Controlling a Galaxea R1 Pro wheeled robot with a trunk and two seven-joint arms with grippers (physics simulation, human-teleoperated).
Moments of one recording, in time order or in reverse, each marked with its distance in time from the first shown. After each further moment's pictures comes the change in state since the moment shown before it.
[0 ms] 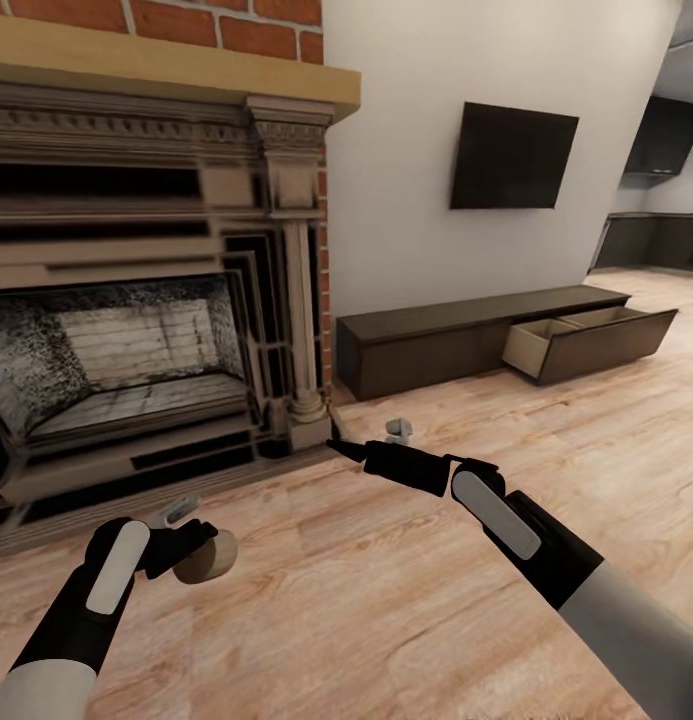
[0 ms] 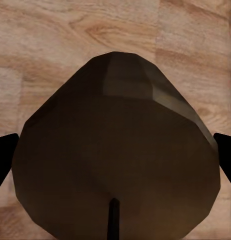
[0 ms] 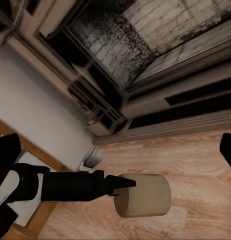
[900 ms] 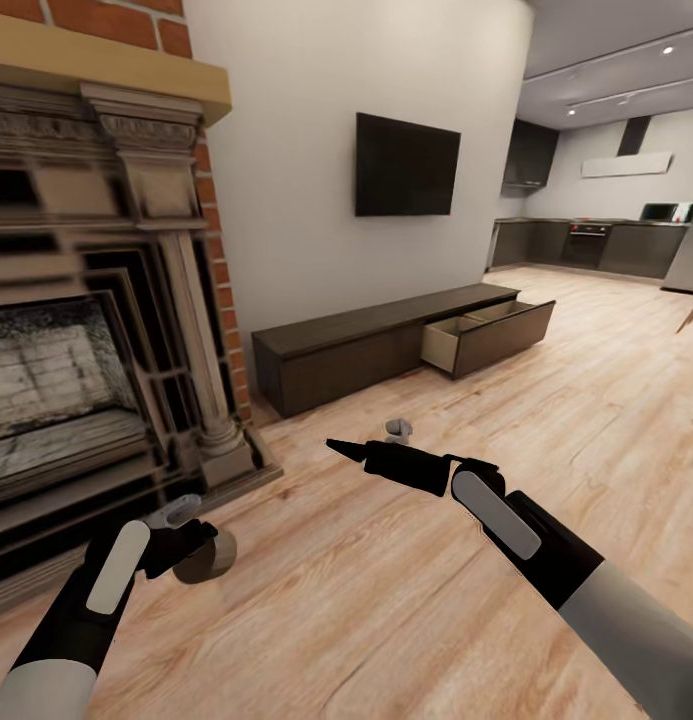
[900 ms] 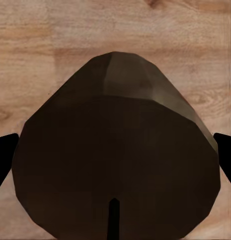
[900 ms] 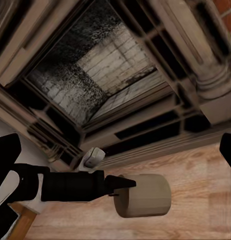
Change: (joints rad) left arm 0.000 0.000 -0.002 -0.001 -0.003 0.000 0.001; right arm 0.000 0.000 -0.001 0.000 0.000 0.000 0.001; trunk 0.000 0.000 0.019
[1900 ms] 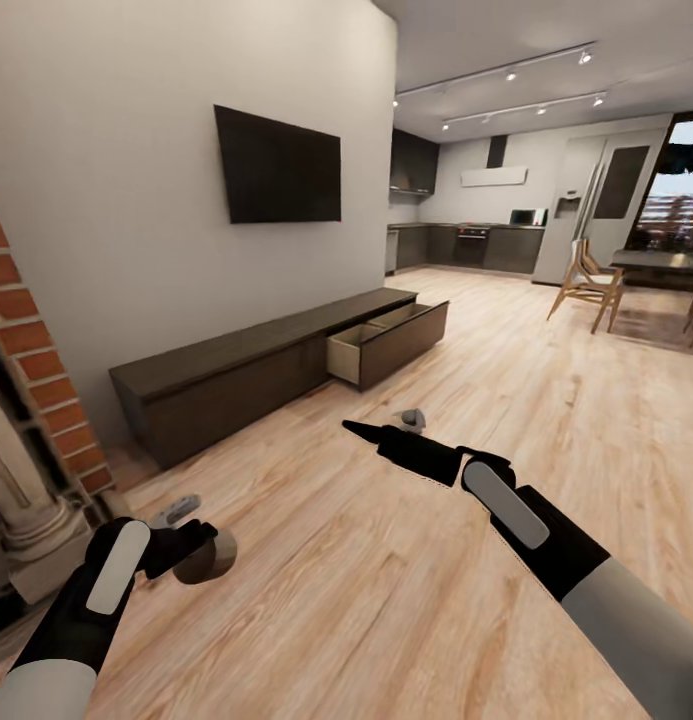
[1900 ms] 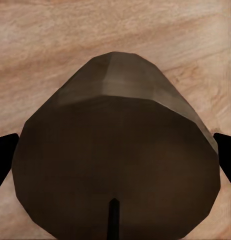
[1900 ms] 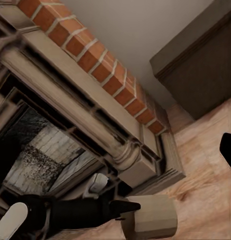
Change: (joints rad) left arm 0.000 0.000 -0.001 0.002 -0.001 0.000 0.000; right arm 0.000 0.001 -0.081 0.037 -0.065 0.003 0.005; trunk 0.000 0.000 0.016
